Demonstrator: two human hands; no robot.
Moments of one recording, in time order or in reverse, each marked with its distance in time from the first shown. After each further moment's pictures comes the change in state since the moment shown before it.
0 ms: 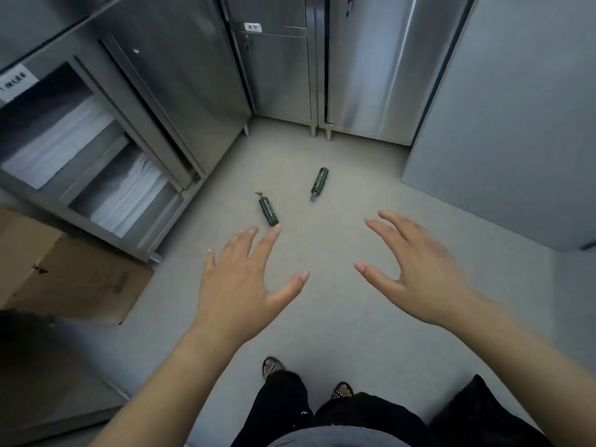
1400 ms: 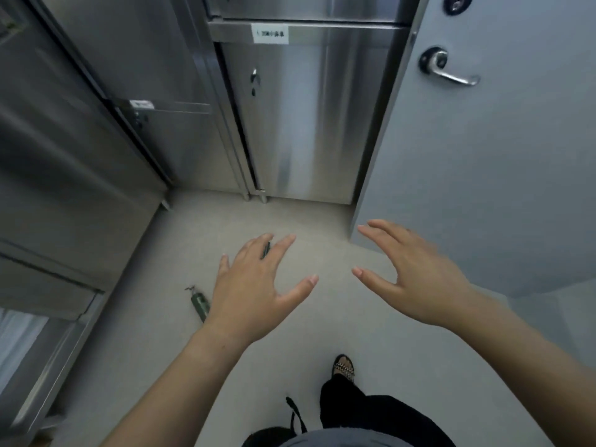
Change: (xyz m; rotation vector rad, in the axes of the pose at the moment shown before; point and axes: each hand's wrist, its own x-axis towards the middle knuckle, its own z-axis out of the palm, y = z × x) left_hand 0.460 0.152 -0.023 -0.112 -0.042 0.297; right_hand 0.343 0.214 -0.141 -0.014 0.026 0.163
